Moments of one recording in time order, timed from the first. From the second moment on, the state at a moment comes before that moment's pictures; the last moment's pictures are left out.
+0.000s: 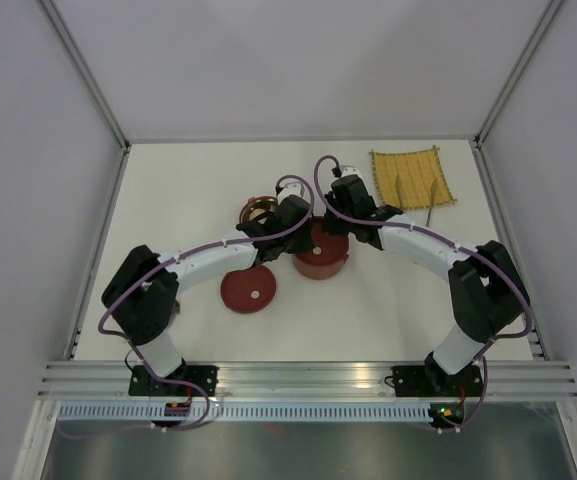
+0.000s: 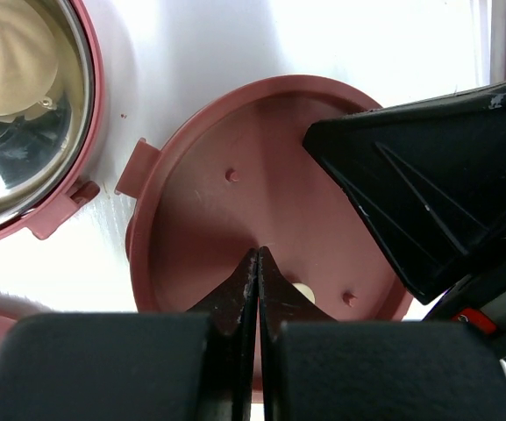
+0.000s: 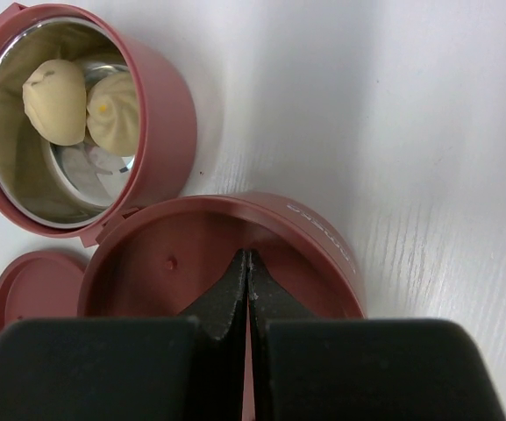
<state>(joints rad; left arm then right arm) -0.81 1.71 1.16 -0.23 -0.23 -0.73 0.58 1.67 1.13 -0.21 0.09 0.50</state>
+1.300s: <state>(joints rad) -0.64 1.35 1.18 -0.65 -0.16 -0.55 0.58 1.74 1.29 -0.42 0.04 0.35</state>
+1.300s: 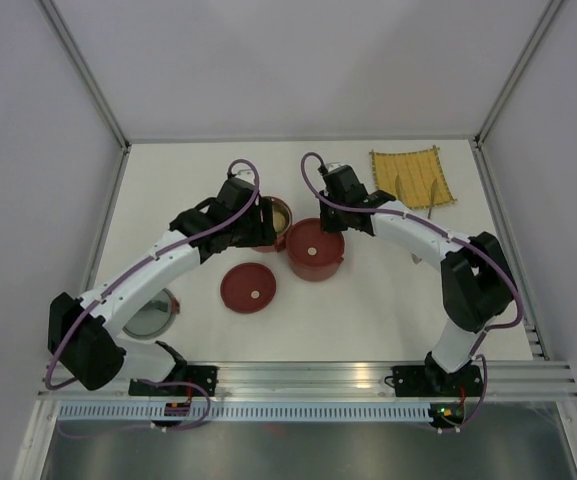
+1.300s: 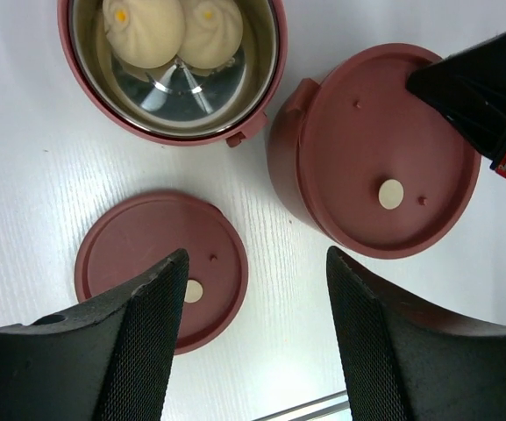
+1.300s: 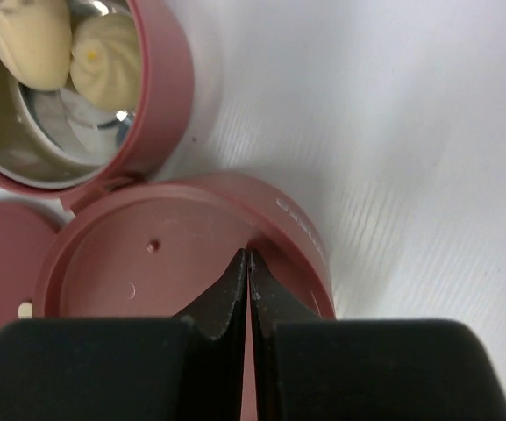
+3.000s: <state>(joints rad) -0.84 1.67 1.07 -0.11 -0.09 -0.71 0.62 1.67 1.14 -0.26 0.17 0.42</state>
